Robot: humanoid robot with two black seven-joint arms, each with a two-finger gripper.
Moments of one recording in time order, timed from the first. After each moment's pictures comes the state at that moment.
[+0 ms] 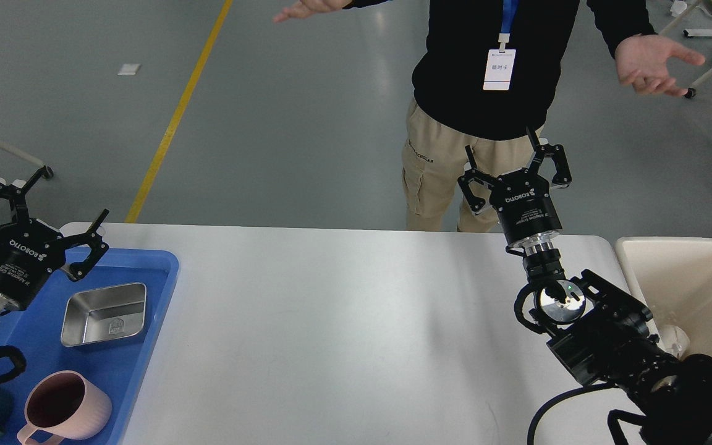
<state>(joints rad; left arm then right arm) -0.15 0.35 -1.61 -1.12 0.12 -0.54 0.19 0.72 -0.04 0.78 0.47 0.45 0.90 0.38</state>
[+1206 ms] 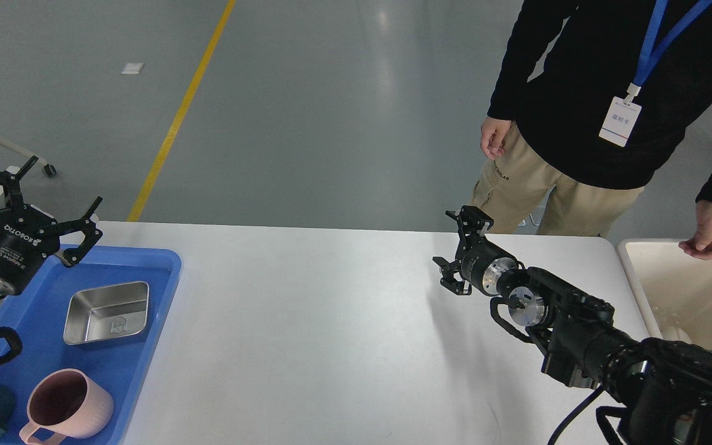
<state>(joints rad) -0.21 0.37 -1.60 -1.05 0.13 -0.53 0.20 0.82 0.06 0.47 0.29 0.07 0.28 0.11</state>
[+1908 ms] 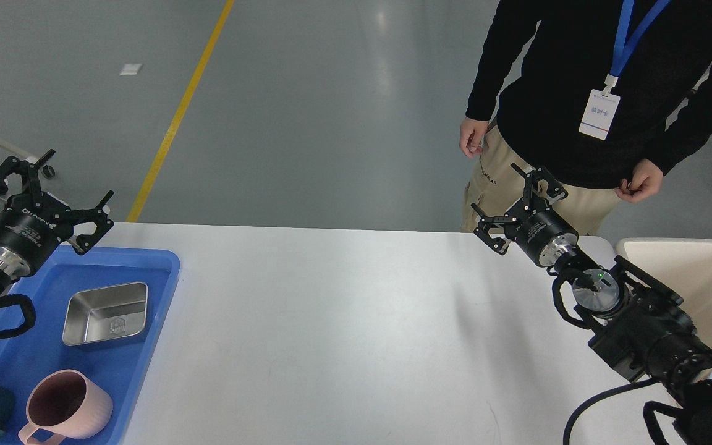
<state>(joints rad) -0.36 0.37 -1.52 -0.96 0.12 -0.36 0.26 0.74 -0.15 0.76 0.44 0.22 0.52 0.08</state>
